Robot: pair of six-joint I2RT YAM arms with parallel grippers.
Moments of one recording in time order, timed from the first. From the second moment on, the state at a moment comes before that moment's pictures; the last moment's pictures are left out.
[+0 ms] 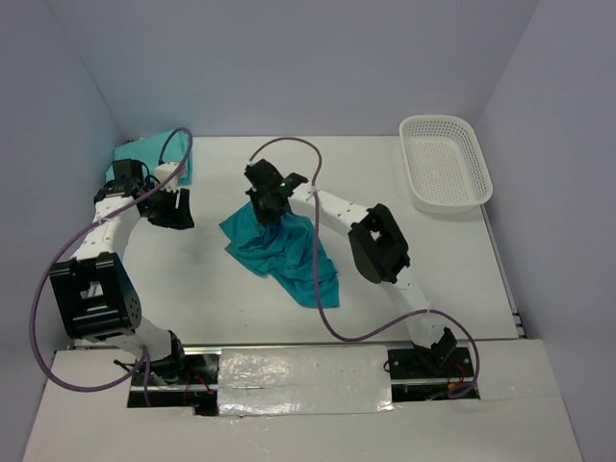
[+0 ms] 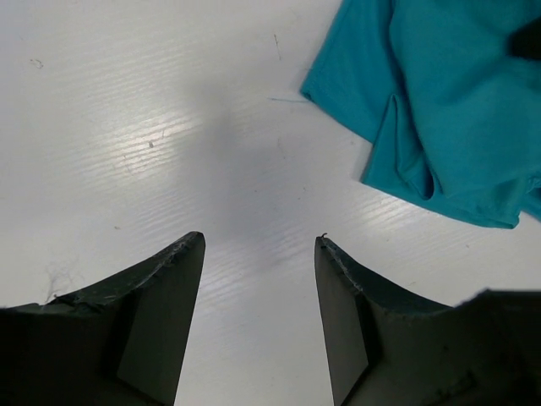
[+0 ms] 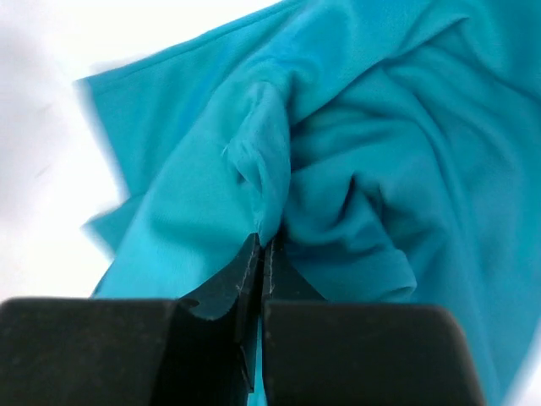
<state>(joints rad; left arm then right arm) 0.25 1.53 1.16 -0.67 0.45 0.36 0.80 2.38 2.08 -0.62 0.04 0.38</state>
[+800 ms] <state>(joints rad) -0.13 1.89 1.49 -0.70 0.50 0.40 0.28 2.10 1.85 -0.66 -0.05 0.38</state>
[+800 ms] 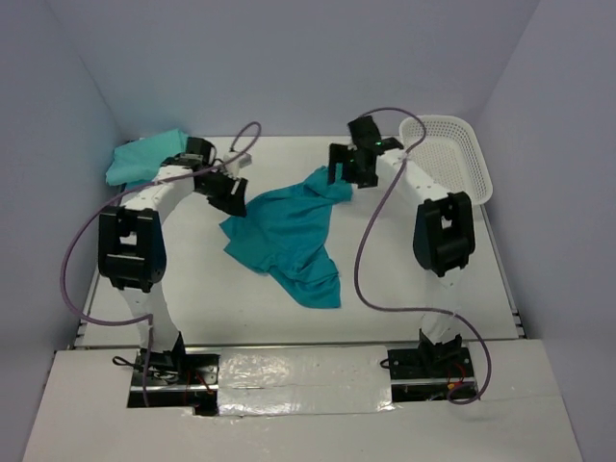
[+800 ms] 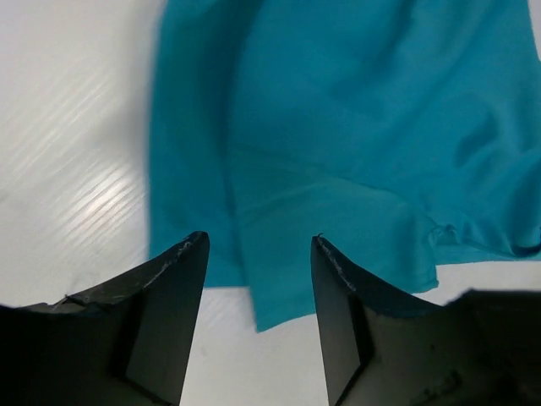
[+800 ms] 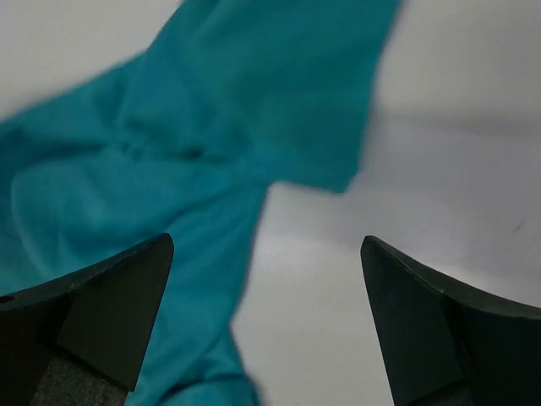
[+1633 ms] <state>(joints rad) 0.46 1.58 1.23 -0.60 0.60 0.24 0.95 2.57 2.35 -0.68 0.10 0.31</state>
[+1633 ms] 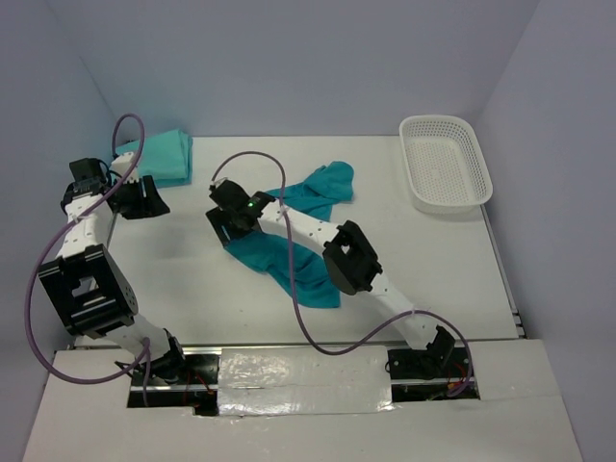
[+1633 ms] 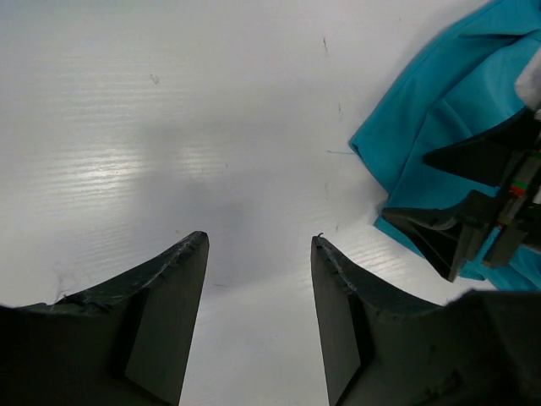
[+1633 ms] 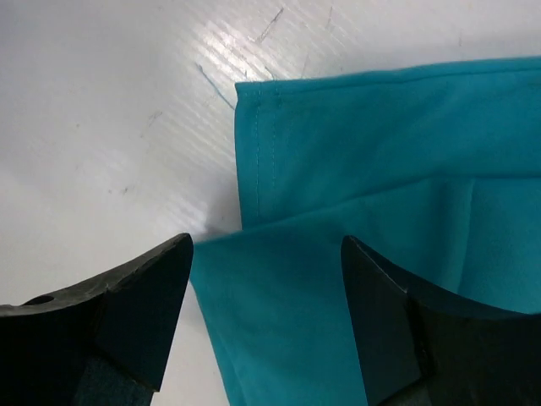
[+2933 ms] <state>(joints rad) 0.47 1.63 1.22 -0.61 0.56 0.31 1.14 2.41 2.00 -0.56 0.23 0.31</state>
